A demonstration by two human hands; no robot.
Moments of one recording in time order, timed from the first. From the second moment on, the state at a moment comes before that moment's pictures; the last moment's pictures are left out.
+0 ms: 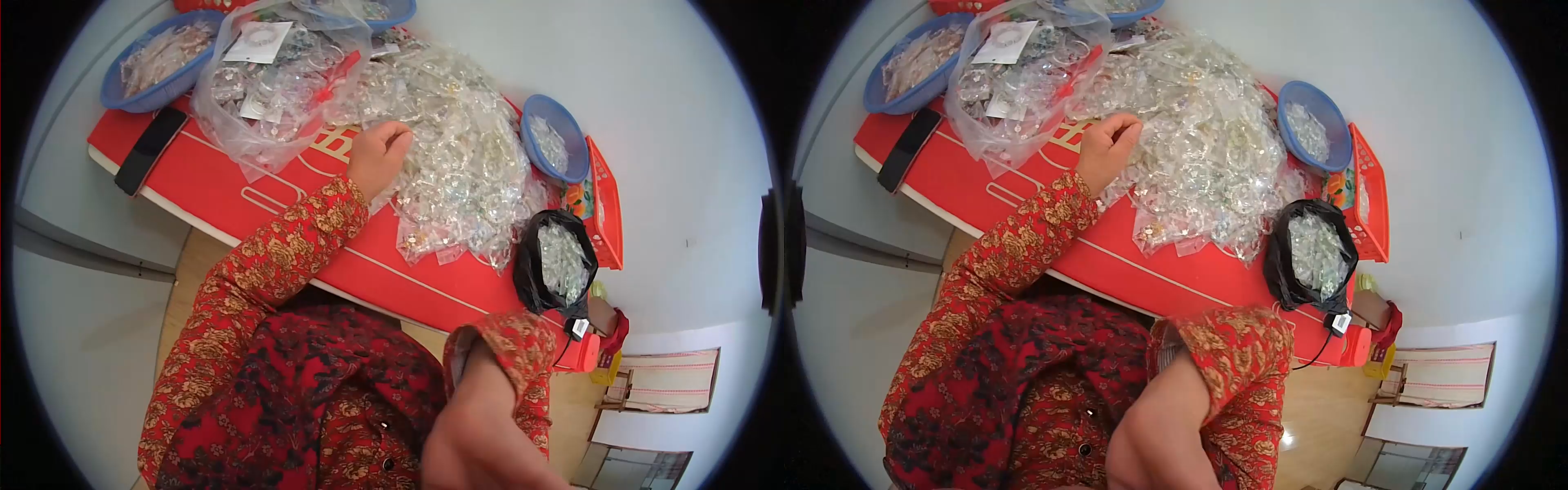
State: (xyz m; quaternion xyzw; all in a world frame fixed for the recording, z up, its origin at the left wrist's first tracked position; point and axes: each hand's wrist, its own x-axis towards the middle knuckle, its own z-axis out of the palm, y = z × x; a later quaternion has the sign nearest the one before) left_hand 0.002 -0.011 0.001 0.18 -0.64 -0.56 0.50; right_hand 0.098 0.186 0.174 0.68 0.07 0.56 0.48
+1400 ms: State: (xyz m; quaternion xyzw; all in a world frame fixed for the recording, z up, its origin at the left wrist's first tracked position) left_hand 0.016 -0.016 -0.012 0.12 -0.79 -0.52 0.29; right_hand -0.166 0.154 0.047 0.45 -0.84 0.30 0.02
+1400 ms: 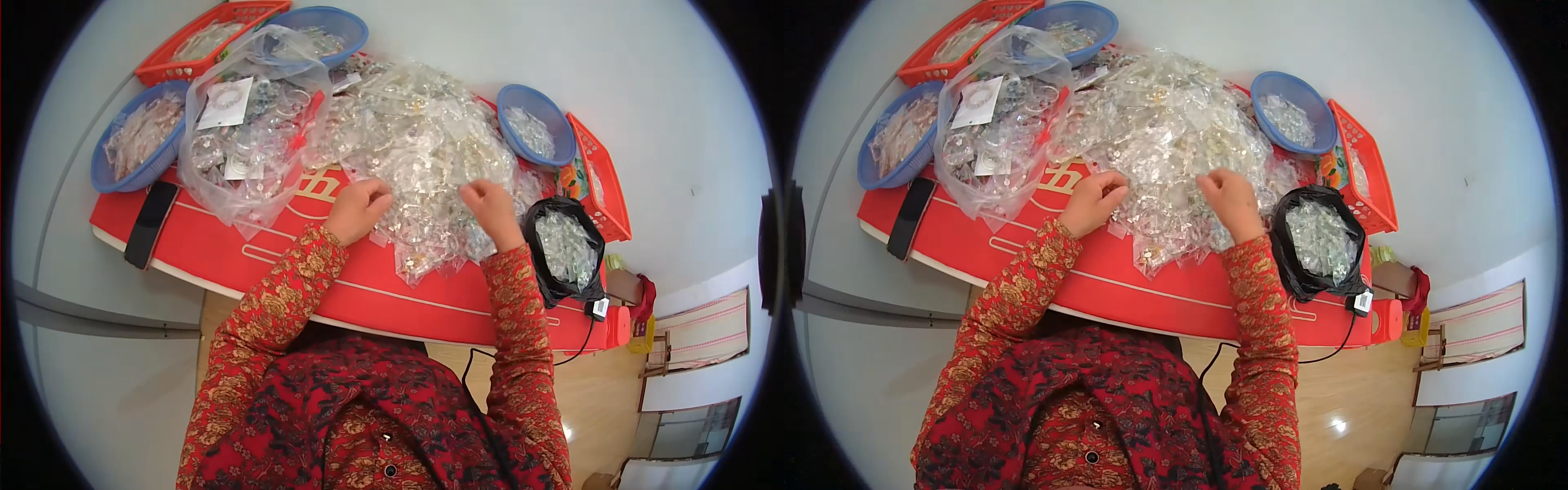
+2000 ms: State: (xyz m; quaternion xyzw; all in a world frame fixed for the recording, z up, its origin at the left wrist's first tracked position) left_hand 0.014 -0.002 -0.005 0.12 -0.72 -0.61 0.31; right_hand -0.160 0.175 0.032 0.27 -0.67 0.68 -0.15
